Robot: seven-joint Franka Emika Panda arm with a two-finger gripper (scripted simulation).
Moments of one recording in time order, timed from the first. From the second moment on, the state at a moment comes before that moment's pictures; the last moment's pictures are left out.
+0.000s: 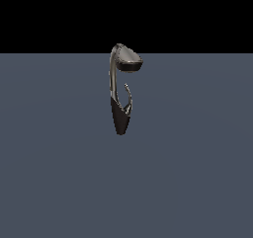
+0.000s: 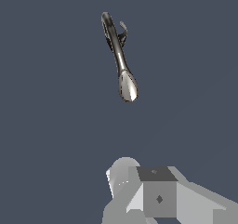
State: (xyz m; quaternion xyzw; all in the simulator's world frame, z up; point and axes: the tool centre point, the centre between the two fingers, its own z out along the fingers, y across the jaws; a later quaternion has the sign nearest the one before) arm -0.249 0.001 0.478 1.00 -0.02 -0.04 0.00
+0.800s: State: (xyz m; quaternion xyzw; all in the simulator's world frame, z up) arm -0.176 0.016 0.448 0.99 -0.13 -0.09 -0.07
